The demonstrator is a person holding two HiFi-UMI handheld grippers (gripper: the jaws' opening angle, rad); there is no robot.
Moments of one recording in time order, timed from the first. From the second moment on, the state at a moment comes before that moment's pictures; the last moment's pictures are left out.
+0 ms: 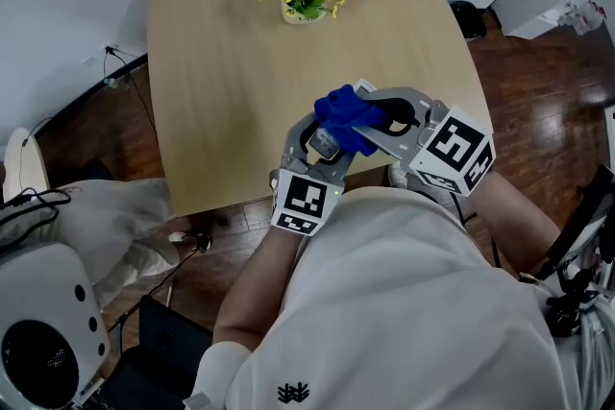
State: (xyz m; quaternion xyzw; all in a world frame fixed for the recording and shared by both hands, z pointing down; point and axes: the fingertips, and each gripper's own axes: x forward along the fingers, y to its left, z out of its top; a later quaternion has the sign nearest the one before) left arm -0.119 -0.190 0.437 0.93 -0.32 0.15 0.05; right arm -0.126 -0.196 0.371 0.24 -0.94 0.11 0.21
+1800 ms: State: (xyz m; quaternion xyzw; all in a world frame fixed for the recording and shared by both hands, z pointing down) left arm -0.100 -0.272 0.628 0.78 -0.50 0.26 0.26; right arm 0.124 -0.211 0.475 0.38 -0.86 0.22 0.27
